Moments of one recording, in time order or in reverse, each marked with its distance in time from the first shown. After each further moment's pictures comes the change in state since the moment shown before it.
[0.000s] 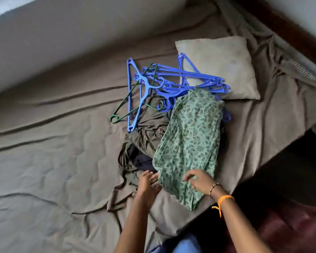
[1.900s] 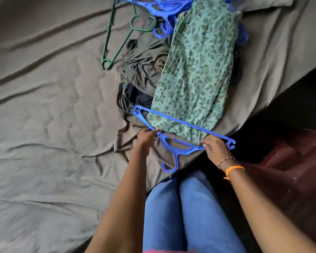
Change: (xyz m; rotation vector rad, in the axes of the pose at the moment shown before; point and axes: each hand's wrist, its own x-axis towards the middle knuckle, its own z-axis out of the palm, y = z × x) left_hand 0.027 -0.040 -0.053 0.580 0.037 0.007; right_hand -0.027 0.121 0.083 -0.252 0.302 -0.166
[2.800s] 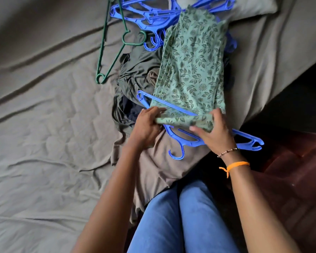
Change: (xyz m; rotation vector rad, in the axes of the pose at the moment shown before) left_hand -0.032 0.075 0.013 0.804 0.028 1.000; right_hand 0.021 -0.060 -0.074 0.327 0.393 -0.028
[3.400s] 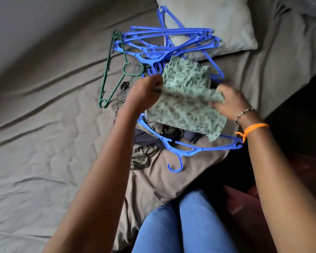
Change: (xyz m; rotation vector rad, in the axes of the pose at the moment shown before) left_hand 0.123 0.102 -0.082 0.265 0.021 0.071; right_hand 0.129 -0.051 -0.106 -0.205 -0.090 -0.023
